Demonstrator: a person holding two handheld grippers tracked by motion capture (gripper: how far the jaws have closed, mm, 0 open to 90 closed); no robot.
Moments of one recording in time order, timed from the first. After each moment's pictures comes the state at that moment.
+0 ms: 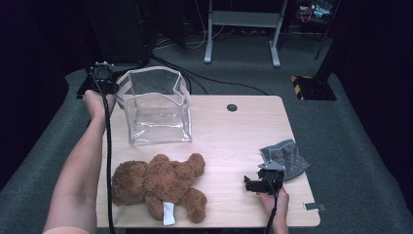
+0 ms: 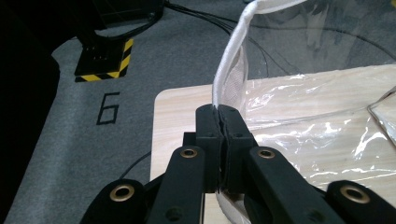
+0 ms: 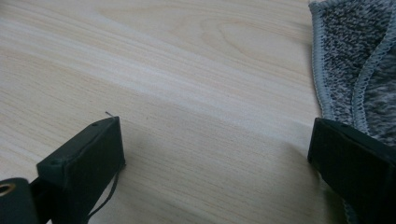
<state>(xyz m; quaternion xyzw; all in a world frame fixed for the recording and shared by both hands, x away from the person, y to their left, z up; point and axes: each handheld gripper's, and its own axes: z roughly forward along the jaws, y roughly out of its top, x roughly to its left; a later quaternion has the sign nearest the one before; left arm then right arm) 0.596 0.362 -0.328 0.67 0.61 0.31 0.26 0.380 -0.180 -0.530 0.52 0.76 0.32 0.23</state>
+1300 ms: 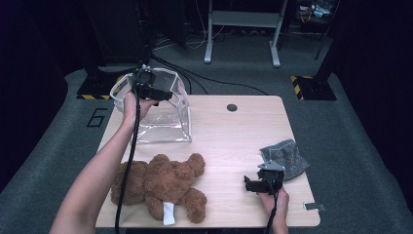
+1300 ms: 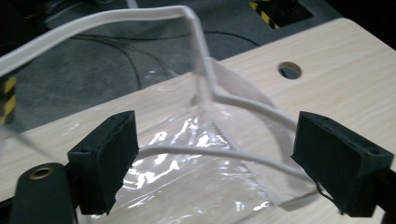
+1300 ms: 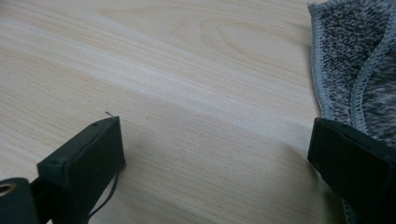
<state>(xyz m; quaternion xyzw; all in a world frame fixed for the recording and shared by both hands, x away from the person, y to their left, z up) 0.565 0.226 -0.311 0.78 0.47 0.22 0.35 0.380 -0.179 -0.530 0.52 0.76 0.32 0.23</state>
